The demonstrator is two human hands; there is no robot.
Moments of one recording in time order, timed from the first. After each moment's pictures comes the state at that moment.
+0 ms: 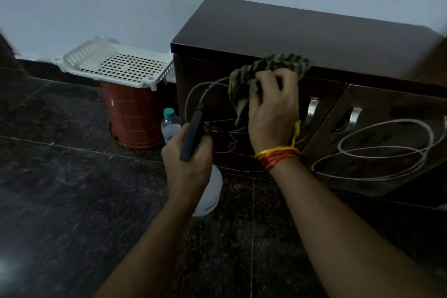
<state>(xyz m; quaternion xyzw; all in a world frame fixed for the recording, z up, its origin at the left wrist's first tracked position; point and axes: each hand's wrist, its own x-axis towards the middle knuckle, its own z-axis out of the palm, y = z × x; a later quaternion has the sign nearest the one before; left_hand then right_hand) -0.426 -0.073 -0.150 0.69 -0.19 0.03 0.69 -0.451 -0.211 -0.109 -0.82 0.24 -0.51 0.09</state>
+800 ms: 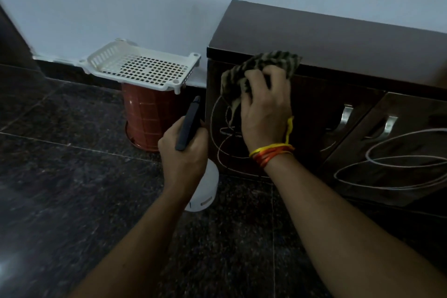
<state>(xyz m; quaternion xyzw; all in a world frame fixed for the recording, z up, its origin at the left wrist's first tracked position) -0.371 -0.037 -0.153 0.70 -0.18 0.06 0.69 -0.397 -0.174 -0.115 -0.84 0.21 -0.49 0.05</state>
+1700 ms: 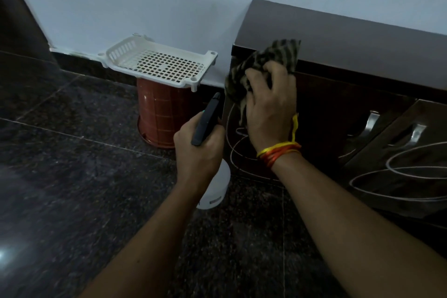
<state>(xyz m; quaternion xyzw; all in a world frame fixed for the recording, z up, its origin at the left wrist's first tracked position) -0.357 -0.030 -0.157 0.70 -0.20 0.03 0.68 -0.373 -0.160 -0.120 -0.85 0.16 -0.50 -0.02</state>
